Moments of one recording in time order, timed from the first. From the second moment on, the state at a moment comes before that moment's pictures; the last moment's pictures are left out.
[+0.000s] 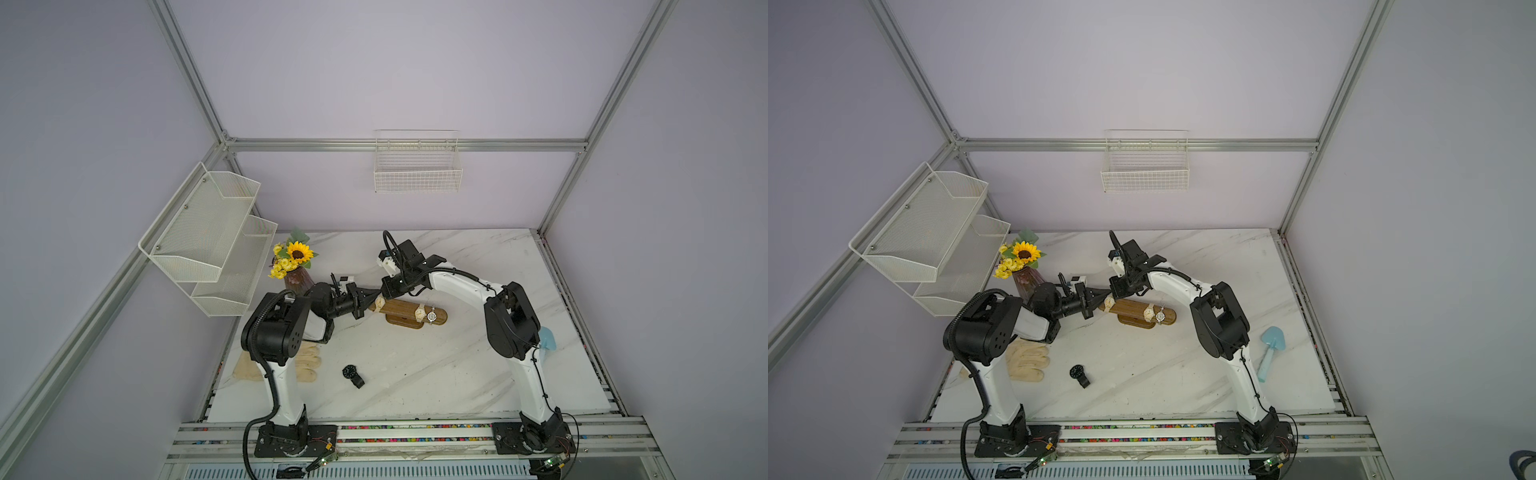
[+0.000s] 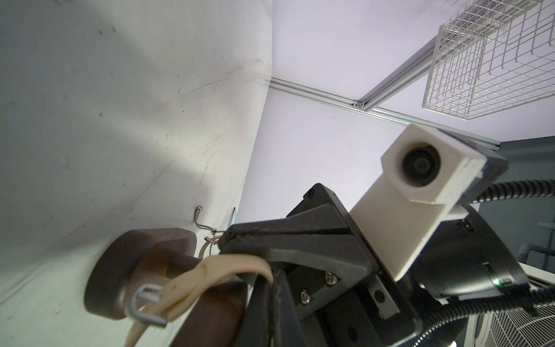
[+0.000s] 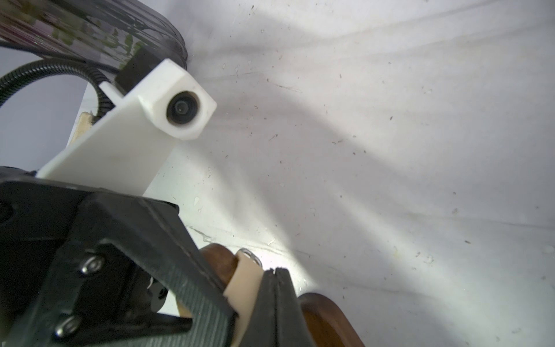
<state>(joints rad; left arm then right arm) -0.15 1.95 0.66 1.13 0.93 -1.66 0.65 2.21 1.82 -0.57 -0.37 0.24</state>
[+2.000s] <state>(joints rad) -0.15 1.64 0.96 -0.05 0.83 -0.97 0.70 1.81 1.44 -0.42 -0.25 0.33</state>
